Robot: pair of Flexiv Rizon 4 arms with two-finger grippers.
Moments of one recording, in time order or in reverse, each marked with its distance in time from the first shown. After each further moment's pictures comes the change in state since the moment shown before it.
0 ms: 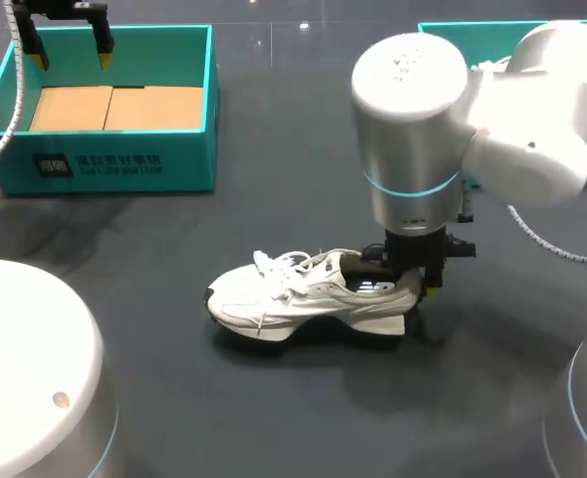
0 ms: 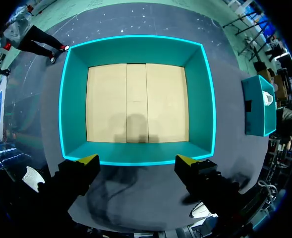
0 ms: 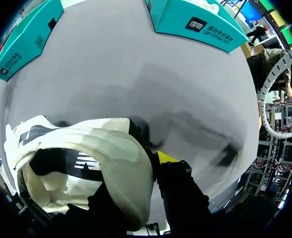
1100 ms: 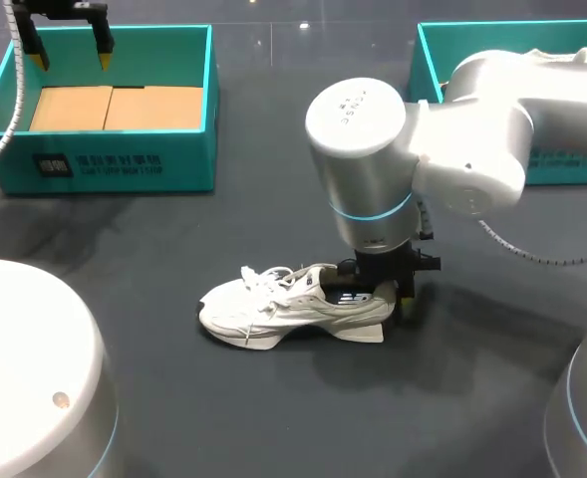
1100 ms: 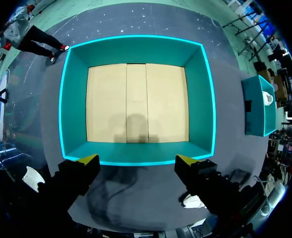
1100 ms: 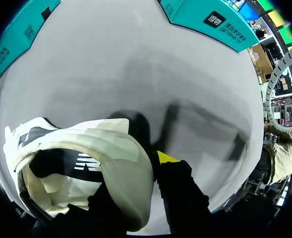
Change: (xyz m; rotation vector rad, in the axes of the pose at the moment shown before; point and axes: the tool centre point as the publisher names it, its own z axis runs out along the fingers) left arm 0.000 0.000 0.000 0.000 0.000 0.000; right arm 0.033 0.016 0.056 0.004 -0.046 0.004
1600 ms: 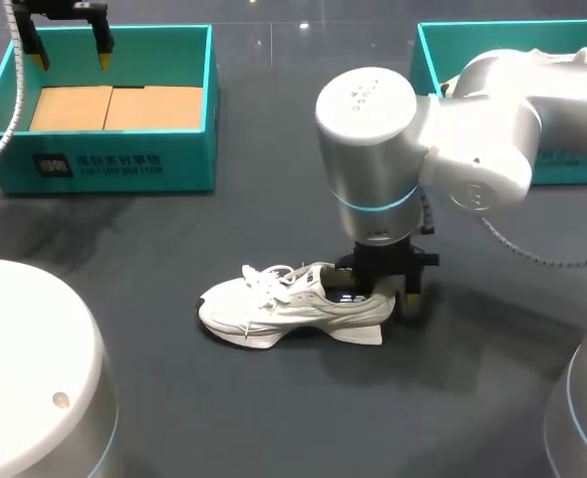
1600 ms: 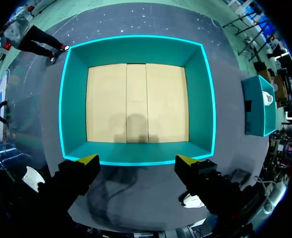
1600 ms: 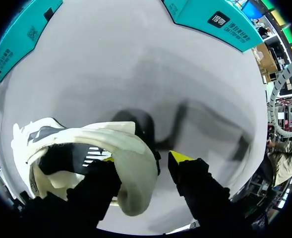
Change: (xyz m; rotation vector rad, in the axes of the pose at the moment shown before) left arm 0.000 0.000 0.000 0.000 0.000 0.000; right arm 0.006 0.003 -0.010 0.015 0.051 -0.003
